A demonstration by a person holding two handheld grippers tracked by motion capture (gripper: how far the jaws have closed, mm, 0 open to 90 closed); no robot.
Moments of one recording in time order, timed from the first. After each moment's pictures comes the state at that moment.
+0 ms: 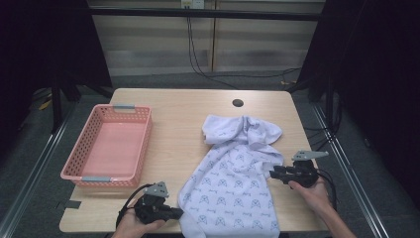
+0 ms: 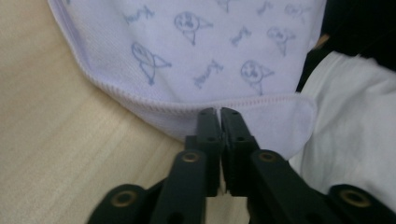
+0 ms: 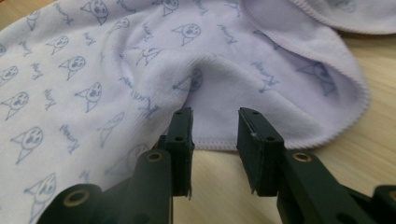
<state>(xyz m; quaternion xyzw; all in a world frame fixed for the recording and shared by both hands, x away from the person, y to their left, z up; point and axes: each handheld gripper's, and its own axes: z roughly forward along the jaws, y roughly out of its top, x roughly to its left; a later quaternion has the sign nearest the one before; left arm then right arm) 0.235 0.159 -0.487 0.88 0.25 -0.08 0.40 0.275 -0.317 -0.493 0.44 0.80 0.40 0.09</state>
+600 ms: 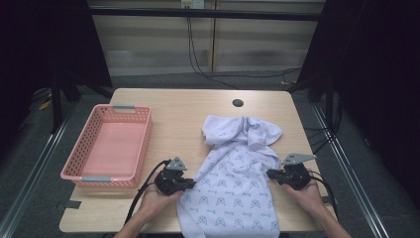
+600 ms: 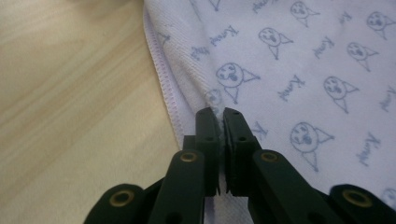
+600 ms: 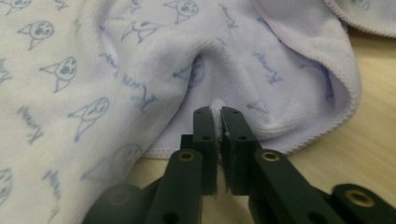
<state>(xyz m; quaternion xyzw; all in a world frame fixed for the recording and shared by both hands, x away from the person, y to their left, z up) 0.291 0.116 -0.496 0.88 0.29 0.00 0.38 0.270 -0.300 -0.500 0.42 0.83 0.36 0.13</state>
